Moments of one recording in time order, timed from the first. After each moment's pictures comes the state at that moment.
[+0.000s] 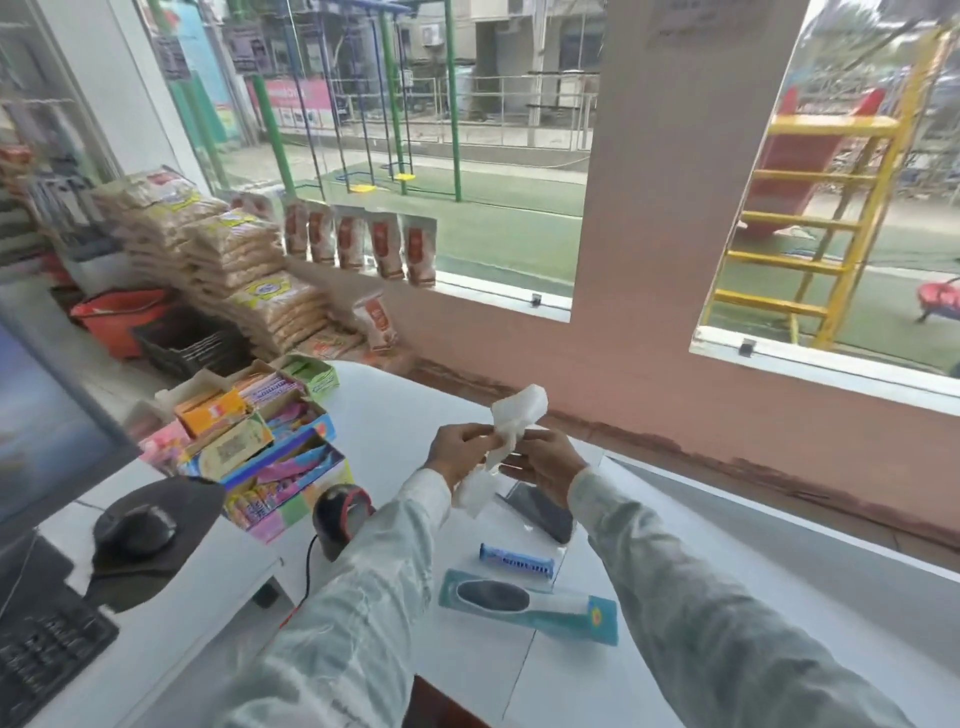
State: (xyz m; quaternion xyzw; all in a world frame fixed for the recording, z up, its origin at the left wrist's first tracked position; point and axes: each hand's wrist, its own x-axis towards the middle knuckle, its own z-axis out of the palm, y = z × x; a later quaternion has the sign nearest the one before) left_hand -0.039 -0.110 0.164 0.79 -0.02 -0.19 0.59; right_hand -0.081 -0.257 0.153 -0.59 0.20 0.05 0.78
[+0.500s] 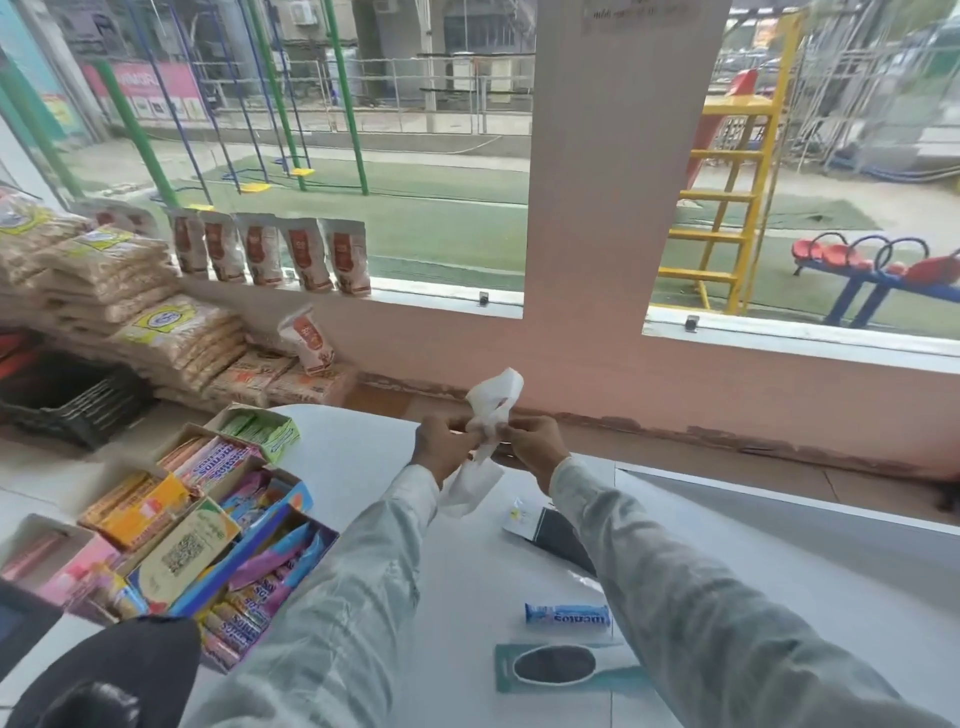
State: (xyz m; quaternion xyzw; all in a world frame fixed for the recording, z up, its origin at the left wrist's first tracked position) left_hand 0.119 -0.086 0.169 0.79 -0.13 -0.20 0.57; right_hand 0.045 -0.212 0.166 -0.61 0.27 -0.08 0.74
